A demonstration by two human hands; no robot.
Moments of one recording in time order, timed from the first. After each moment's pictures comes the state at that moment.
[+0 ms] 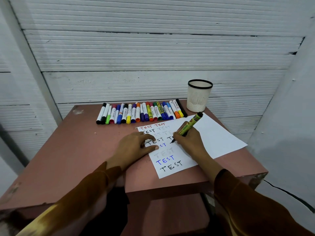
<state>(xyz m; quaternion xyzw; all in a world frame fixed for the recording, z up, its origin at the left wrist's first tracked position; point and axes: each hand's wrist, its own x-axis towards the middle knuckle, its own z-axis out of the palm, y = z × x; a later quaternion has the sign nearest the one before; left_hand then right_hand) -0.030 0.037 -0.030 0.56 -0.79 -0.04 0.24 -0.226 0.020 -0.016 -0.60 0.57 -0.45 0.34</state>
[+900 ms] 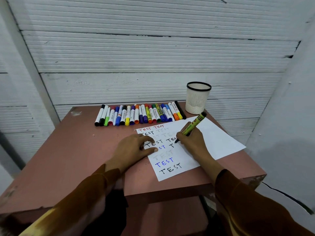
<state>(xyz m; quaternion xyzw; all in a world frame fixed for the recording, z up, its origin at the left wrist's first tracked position) -0.028 0.034 -0.033 0.55 -0.79 -0.05 0.25 -0.235 0.012 -0.016 -0.58 0.57 -0.47 0.33</state>
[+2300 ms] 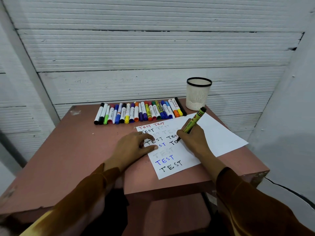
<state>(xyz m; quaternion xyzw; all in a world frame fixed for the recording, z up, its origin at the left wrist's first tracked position) -0.029 0.037 -0.031 0.55 -0.79 -0.05 0.26 -0.234 0.014 -0.016 -0.59 0.58 -0.47 0.32</state>
